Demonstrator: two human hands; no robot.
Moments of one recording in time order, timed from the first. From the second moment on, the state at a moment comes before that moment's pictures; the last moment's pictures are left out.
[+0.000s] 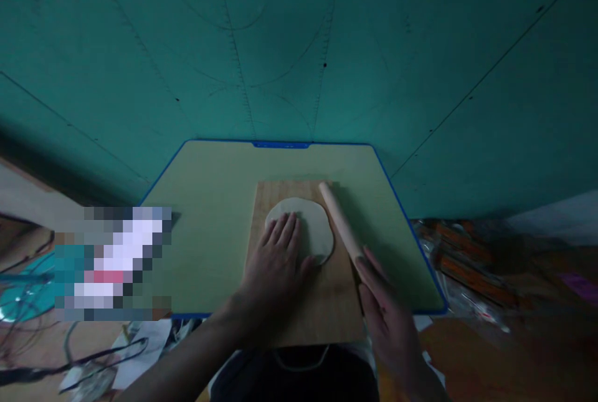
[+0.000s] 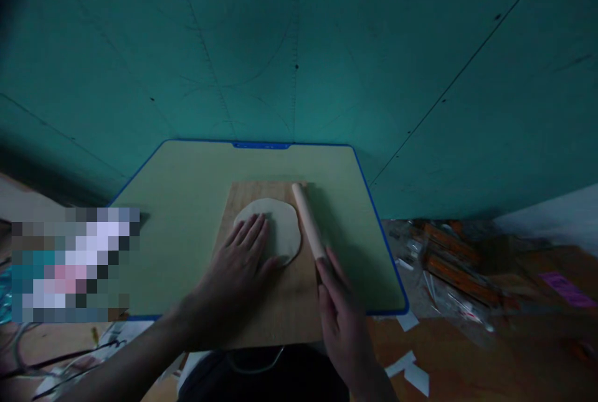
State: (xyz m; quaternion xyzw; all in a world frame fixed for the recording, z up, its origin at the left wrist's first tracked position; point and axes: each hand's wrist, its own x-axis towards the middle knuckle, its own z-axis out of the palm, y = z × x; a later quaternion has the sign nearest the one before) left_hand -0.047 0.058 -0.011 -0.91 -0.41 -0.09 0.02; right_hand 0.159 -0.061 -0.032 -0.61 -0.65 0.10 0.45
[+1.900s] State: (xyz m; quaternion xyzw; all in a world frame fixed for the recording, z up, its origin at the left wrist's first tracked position) left_hand -0.110 0.059 -0.018 -0.91 -0.39 -0.14 0.03; right_hand 0.174 -0.046 -0.014 -0.57 -0.68 0.14 0.45
